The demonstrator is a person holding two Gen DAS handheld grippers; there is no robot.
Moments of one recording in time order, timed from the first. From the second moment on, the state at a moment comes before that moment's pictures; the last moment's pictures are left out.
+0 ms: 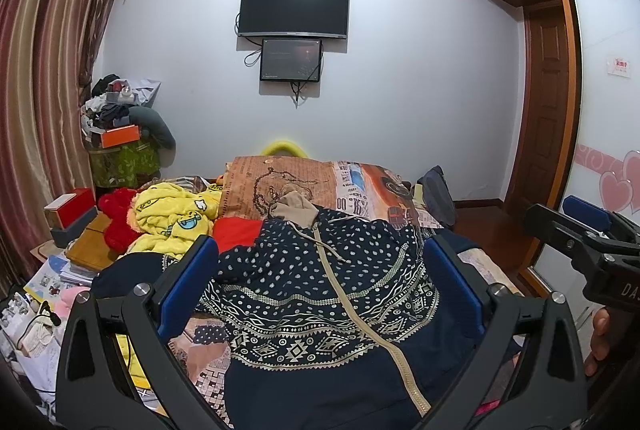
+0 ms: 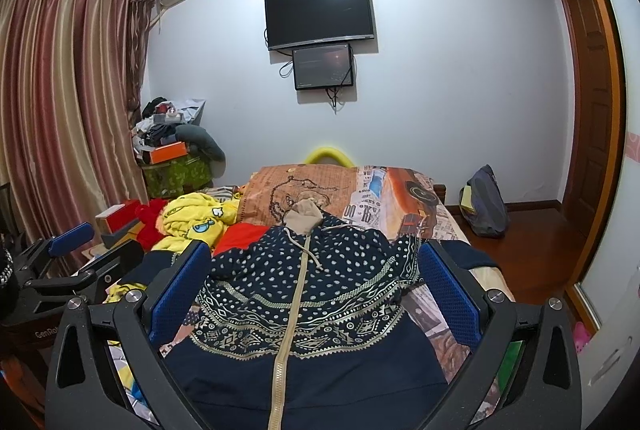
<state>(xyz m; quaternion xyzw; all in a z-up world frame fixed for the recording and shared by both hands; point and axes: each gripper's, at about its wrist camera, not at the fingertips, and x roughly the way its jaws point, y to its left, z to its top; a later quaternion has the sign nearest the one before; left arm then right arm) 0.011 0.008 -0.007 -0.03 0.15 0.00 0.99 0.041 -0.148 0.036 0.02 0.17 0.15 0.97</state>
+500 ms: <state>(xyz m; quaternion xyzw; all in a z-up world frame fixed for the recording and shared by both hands) 0.012 0.006 -0.007 -0.03 0.15 0.00 0.99 0.041 -0.149 0.037 0.01 0.17 0.15 0.97</state>
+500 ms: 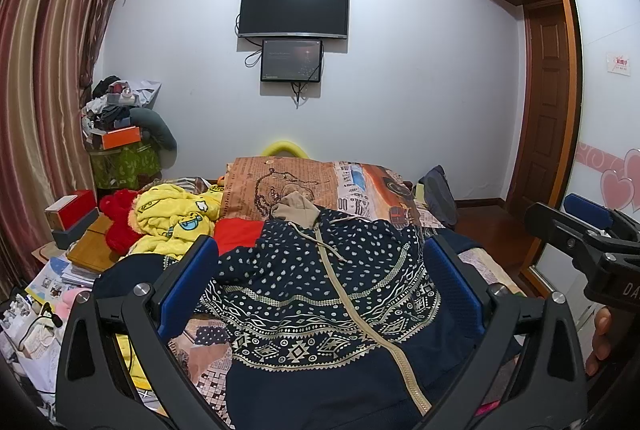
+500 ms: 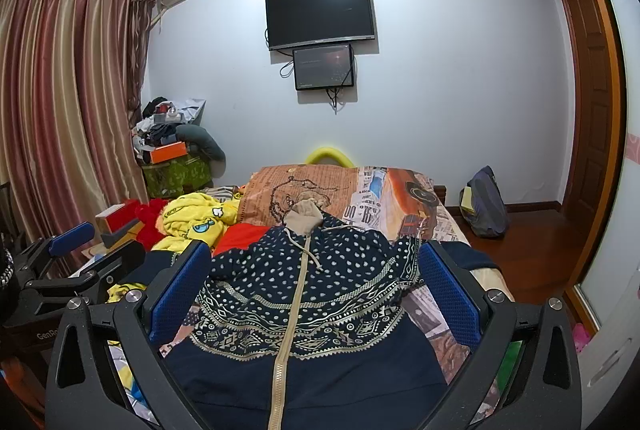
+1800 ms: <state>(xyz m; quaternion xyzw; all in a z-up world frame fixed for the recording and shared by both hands) 0.047 0.022 -0.021 -0.03 0.18 0.00 0.98 0.071 -0.142 0.021 0.01 0.20 0.14 0.97</state>
